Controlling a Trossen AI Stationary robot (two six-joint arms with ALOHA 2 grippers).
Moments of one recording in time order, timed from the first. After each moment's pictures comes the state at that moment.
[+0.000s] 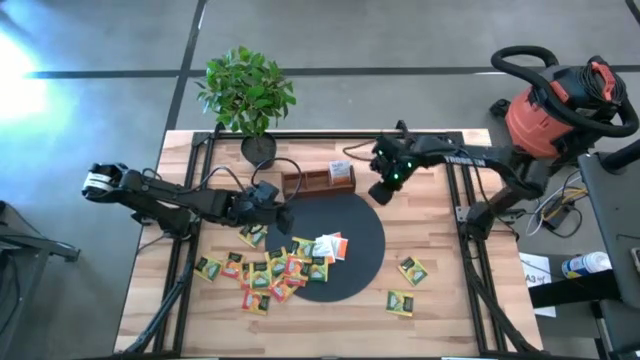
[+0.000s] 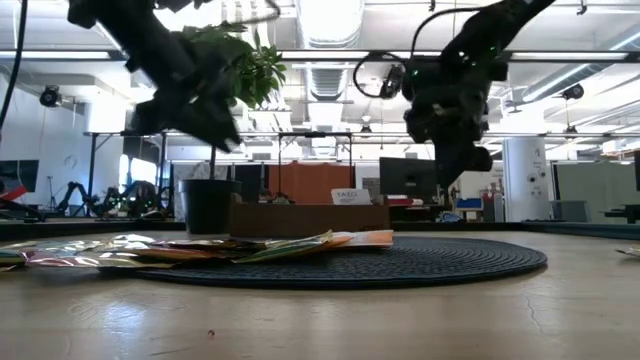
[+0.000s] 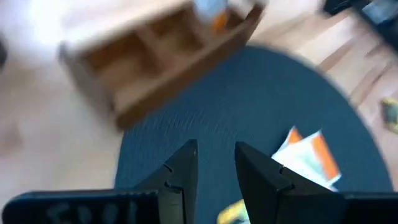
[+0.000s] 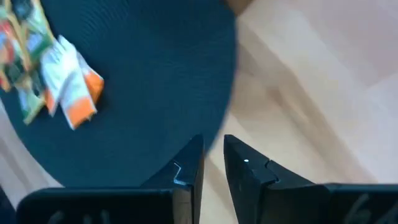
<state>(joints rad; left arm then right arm) -0.11 1.25 0.78 -0.39 -0.47 -0.99 -0.50 1.52 0.98 -0.73 -0.37 0.34</state>
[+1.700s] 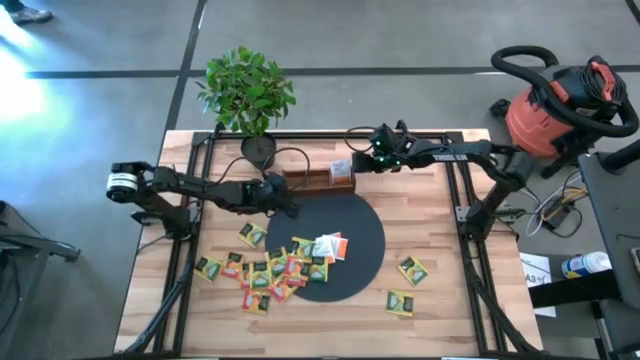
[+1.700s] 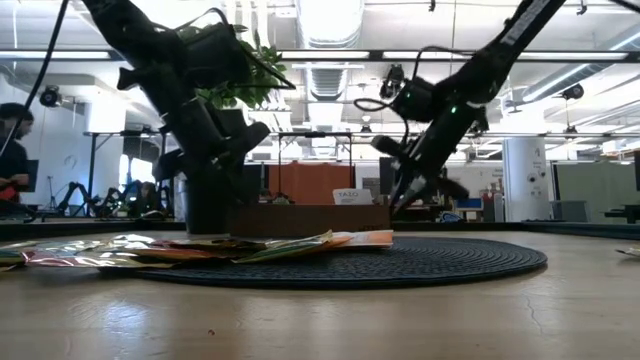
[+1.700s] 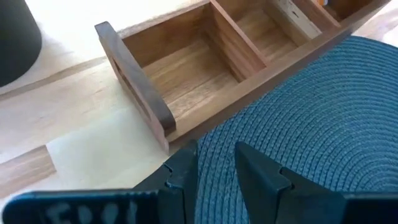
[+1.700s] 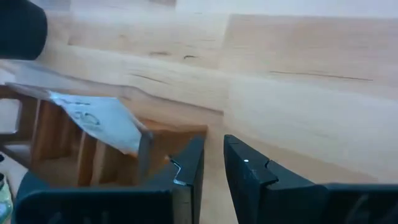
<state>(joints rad) 0.12 1.46 0.71 -0.17 -0.42 -0.84 -0.60 1.69 0.89 -0.10 -0.11 0.87</state>
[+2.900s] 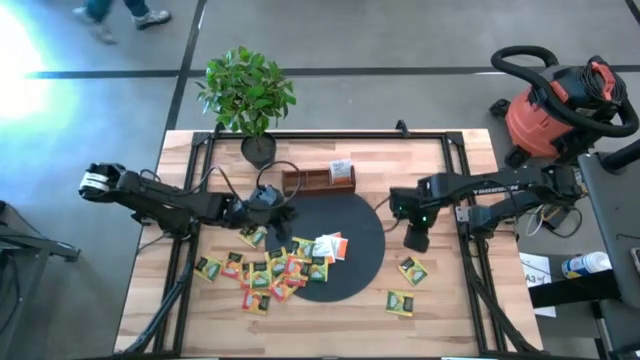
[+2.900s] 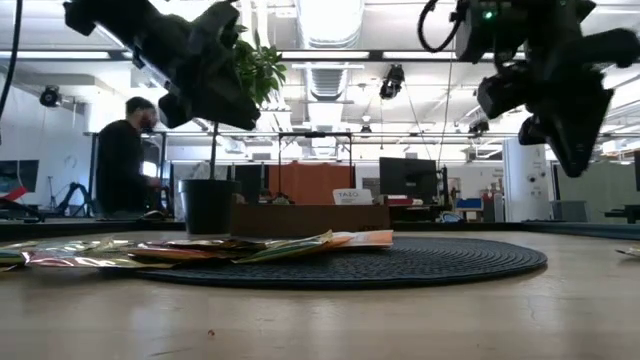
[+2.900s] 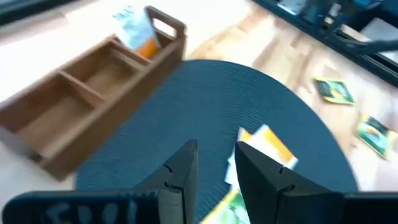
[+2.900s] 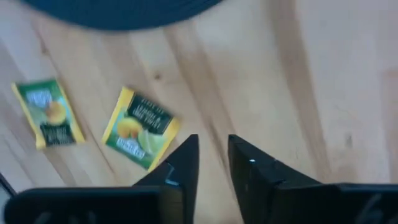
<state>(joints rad) -0.15 1.21 0.71 -0.10 -0.40 -0.65 -0.04 1.29 0.85 -1.07 -0.22 0.35</state>
